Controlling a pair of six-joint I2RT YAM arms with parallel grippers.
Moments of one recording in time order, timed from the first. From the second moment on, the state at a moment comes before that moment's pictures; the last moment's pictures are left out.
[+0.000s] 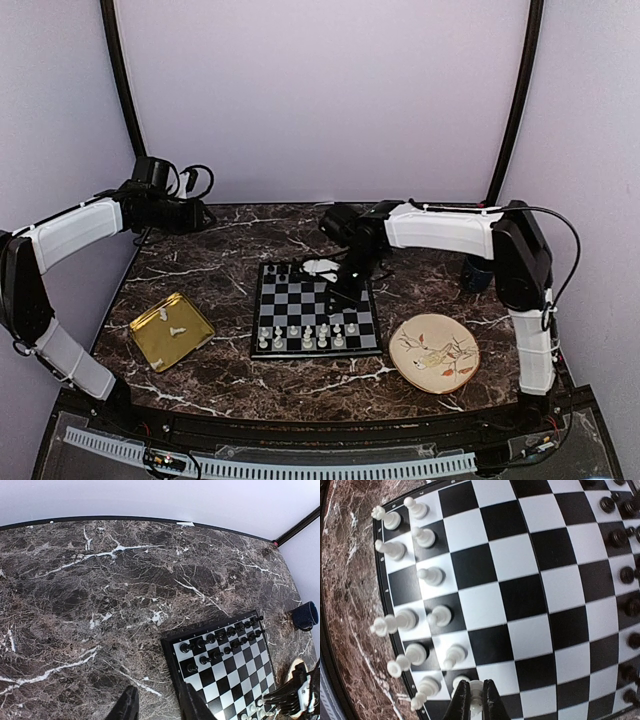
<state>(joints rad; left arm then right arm) -0.20 1.49 1.20 -0.42 0.27 -0.25 0.86 2.16 1.79 -0.93 -0.34 -0.48</state>
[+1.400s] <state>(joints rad) -0.20 1.53 1.20 -0.44 0.27 -0.24 0.77 1.95 1.40 -0.82 -0.32 -0.50</state>
